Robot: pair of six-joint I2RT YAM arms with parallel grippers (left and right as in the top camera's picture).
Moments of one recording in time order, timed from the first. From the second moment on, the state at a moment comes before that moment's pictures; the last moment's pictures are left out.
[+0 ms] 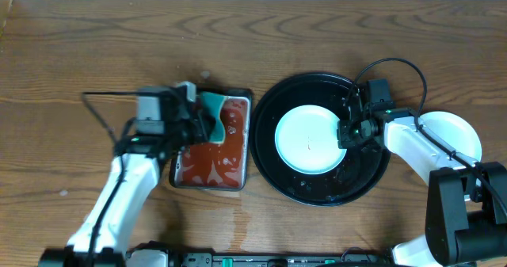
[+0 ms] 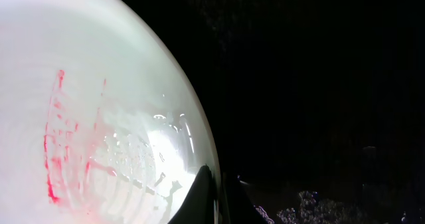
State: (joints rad) left arm -0.08 1.33 0.74 -0.36 0.44 -0.36; right arm 0.17 1.70 0.89 -0.51 -0.14 0.13
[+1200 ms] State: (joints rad) left arm -0.39 1.56 1.05 -0.67 0.00 -0.38; right arm 0.17 1.70 0.89 -0.51 -0.14 0.13
